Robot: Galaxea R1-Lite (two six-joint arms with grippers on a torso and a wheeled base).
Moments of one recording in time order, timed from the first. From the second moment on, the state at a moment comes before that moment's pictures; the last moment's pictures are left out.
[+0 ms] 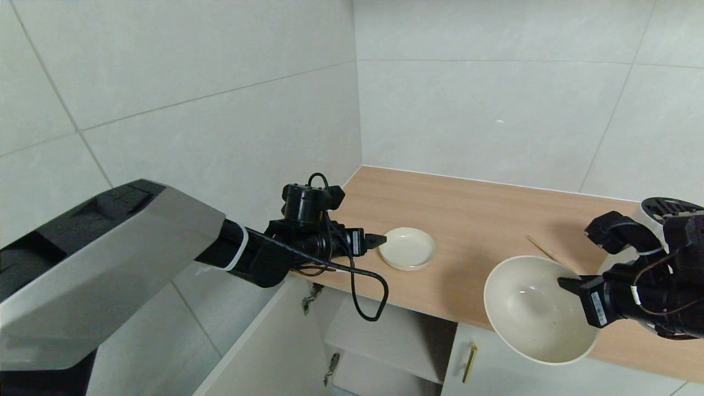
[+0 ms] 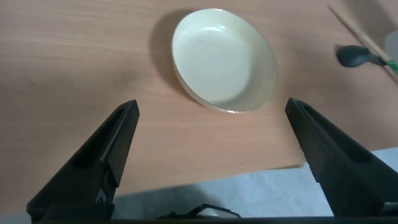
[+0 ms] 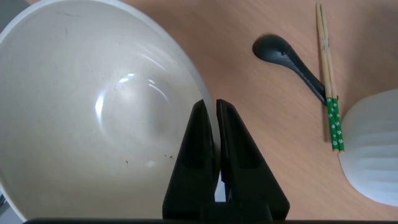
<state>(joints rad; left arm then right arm) -0.45 2.26 -1.30 -0.50 -0.21 -0.30 0.21 1.49 -0.54 -0.40 0.03 -0.19</state>
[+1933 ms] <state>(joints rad) -0.49 2.65 -1.88 -0.27 -0.14 -0.29 0.22 1.45 -0.48 -0.40 0.04 -0.19</state>
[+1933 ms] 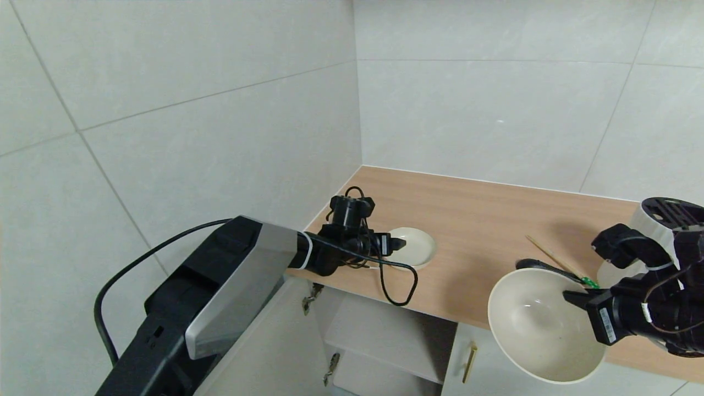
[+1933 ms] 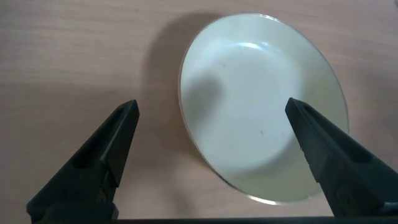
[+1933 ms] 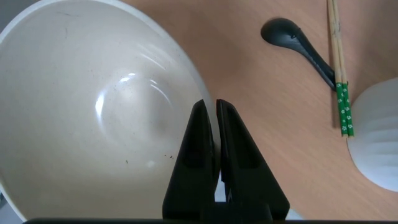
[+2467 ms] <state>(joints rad) -0.50 2.73 -2.00 -0.20 -0.15 -0.29 0.21 1.46 -0.50 -0.40 0.04 -0.19</state>
